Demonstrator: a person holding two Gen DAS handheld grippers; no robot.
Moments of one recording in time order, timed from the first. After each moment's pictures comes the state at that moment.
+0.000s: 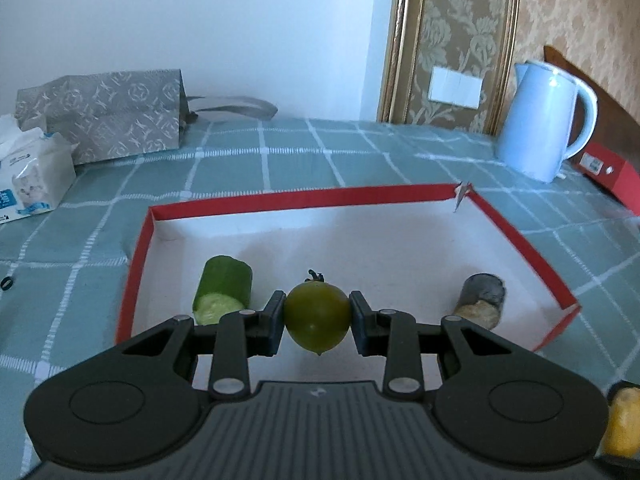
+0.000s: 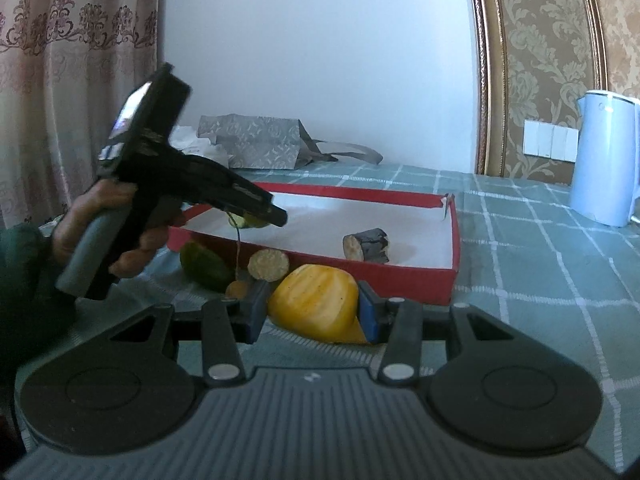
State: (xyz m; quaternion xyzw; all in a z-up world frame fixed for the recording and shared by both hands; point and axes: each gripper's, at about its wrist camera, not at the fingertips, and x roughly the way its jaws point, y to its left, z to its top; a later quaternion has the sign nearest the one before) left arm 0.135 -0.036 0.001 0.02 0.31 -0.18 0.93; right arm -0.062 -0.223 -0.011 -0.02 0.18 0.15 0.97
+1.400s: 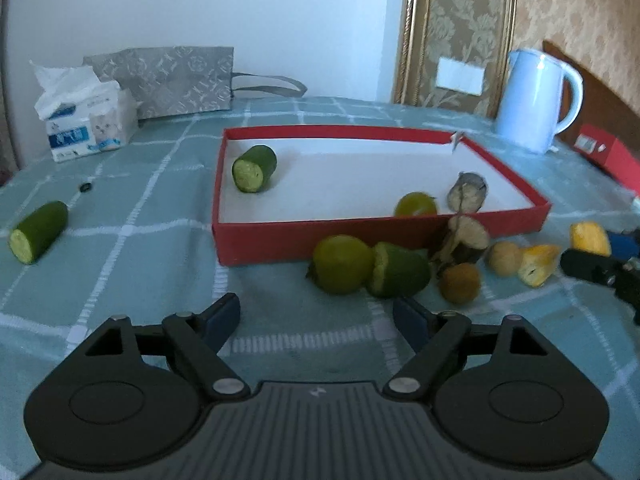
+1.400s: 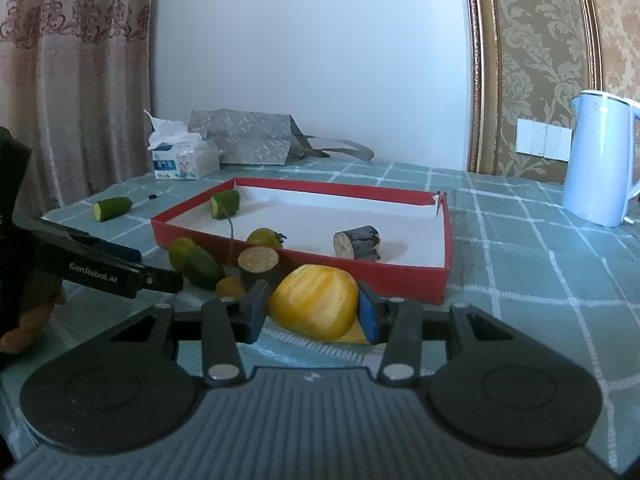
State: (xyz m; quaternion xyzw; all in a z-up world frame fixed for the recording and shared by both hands) left arm 0.023 0.020 -0.024 0.03 0.31 -0.15 0.94; right arm -0.060 -0.219 -0.013 -0.03 0.19 0.13 0.97
